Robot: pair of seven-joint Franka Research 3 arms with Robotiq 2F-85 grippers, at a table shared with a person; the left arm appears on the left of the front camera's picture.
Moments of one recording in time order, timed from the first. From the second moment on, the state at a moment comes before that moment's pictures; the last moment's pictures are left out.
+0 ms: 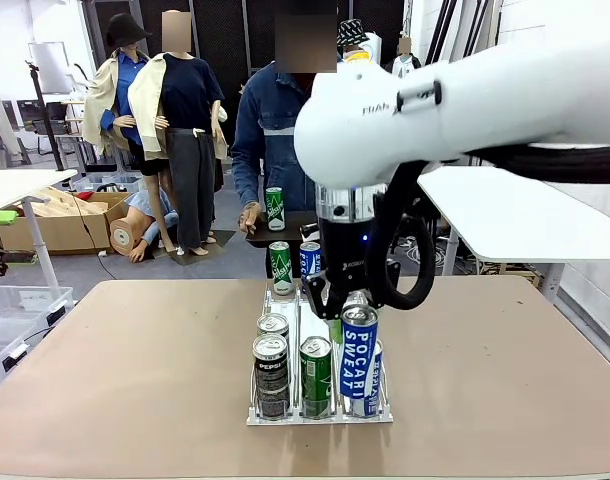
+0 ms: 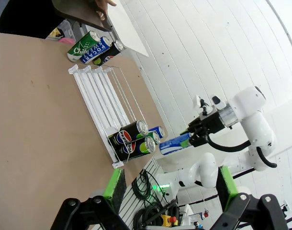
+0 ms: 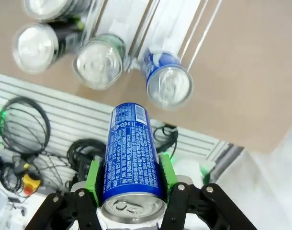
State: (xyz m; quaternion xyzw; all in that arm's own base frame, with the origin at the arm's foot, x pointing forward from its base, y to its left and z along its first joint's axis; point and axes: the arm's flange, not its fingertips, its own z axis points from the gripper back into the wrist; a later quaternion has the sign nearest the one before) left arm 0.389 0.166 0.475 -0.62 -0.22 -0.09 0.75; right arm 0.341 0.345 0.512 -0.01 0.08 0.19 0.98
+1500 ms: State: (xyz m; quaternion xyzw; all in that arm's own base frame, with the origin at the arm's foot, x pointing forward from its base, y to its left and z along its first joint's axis) left arm 0.389 0.166 0.474 -0.62 -0.22 -0.09 0.75; right arm 0.276 0.107 0.641 -0.02 0.02 0.12 0.99
